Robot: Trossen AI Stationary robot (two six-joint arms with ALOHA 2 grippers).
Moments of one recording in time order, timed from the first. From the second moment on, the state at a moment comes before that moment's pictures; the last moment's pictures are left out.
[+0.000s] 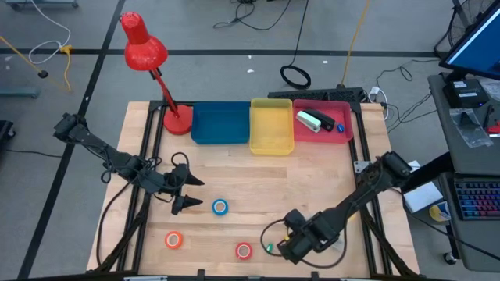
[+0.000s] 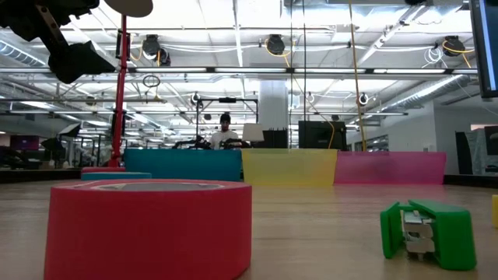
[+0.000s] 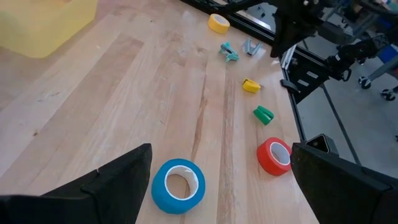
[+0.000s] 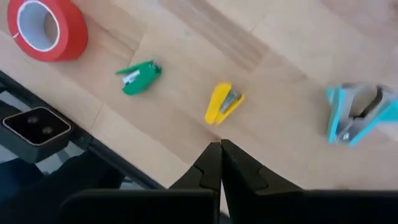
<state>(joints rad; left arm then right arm) -0.53 0.79 0.45 -0.13 -0.34 -0.67 0.67 1.85 1.50 -1.00 0.02 1.63</state>
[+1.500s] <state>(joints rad) -0.53 0.79 0.45 -0.13 -0.35 -0.65 0.64 1.90 1.48 -0.93 -0.01 1.63</state>
